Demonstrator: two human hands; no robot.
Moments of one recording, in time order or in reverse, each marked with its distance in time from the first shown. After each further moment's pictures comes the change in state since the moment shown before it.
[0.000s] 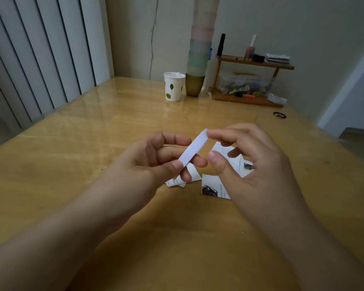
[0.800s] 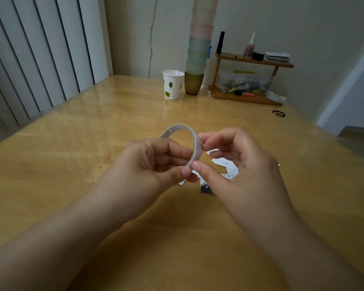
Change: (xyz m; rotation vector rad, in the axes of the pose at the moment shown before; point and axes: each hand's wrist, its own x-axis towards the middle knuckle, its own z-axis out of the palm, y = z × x) left_hand -0.001 0.001 0.008 0.063 0.049 0.006; right_hand -0.005 -0.010 0.009 0.179 -0.042 0.179
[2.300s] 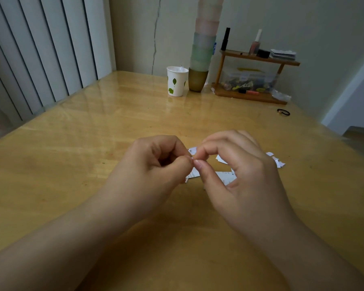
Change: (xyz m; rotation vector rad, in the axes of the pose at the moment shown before) left_hand -0.002 -0.005 0.003 0.328 0.166 0.111; right_hand 0.000 0.003 0.008 -0.275 0.041 -0.362
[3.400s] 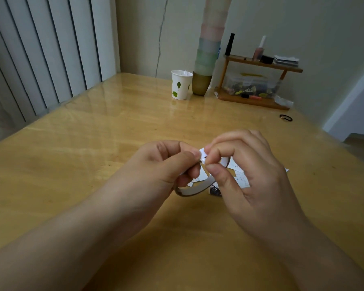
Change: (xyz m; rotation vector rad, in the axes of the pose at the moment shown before) left_hand 0.004 0.001 -0.002 -0.527 -0.159 -0.217; right_hand 0.004 0.005 -0.007 0.061 -0.060 -0.104
